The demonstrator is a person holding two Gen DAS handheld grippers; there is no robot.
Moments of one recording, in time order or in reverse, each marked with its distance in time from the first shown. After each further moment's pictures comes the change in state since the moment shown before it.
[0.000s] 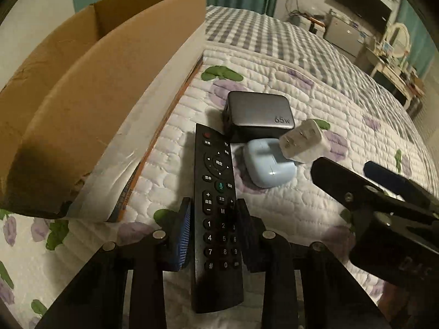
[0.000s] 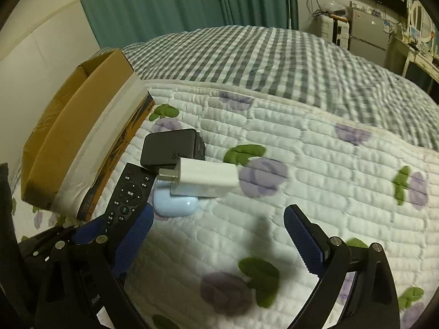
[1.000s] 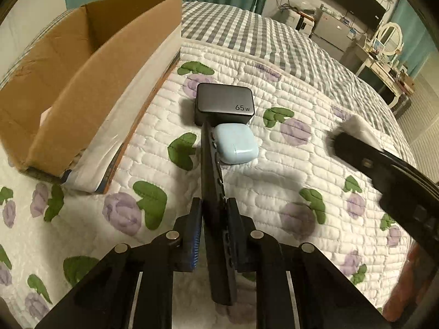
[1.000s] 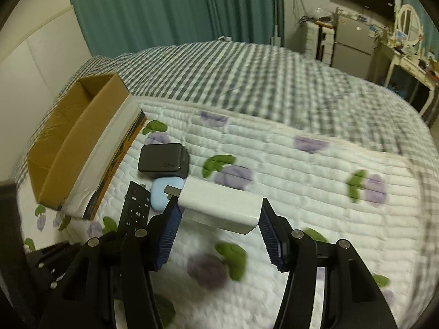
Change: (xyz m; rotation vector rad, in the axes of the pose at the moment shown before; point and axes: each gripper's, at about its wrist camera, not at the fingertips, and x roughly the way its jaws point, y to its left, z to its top) left arm -0.035 -0.026 -0.005 0.004 0.067 -0.074; right arm -0.060 -0.013 0.003 0.007 -0.024 -0.095
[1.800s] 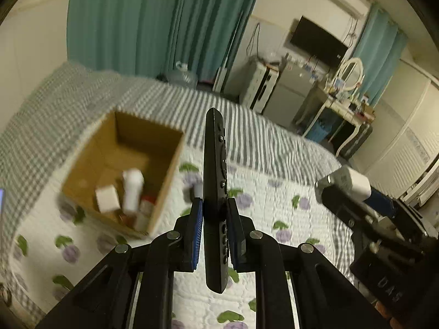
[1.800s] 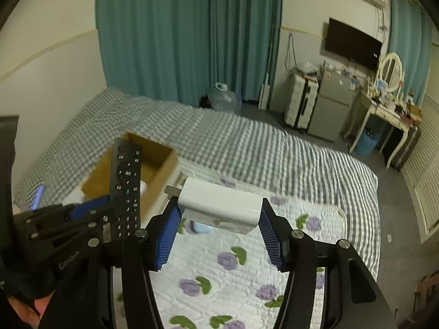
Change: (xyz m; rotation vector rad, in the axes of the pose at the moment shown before) left arm -0.214 0.040 0.057 0.037 -0.243 -0.165; right arm -0.199 0.096 0.046 -0.091 -0.197 -0.106
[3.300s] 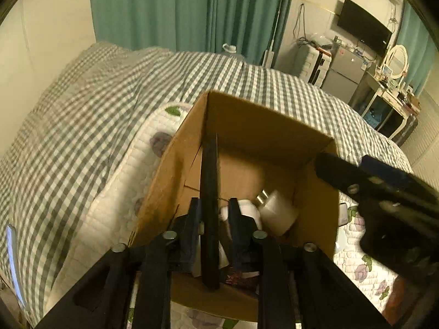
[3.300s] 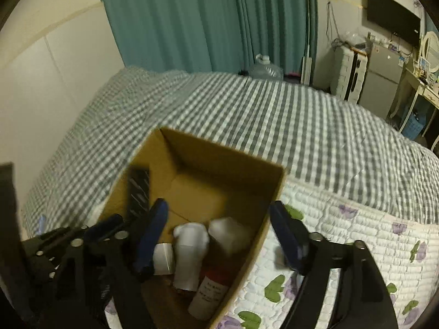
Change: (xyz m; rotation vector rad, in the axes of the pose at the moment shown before) left arm 0.139 0.168 0.035 0.016 0.083 0.224; right arm 0.224 0.127 0.043 0.049 0.122 0.179
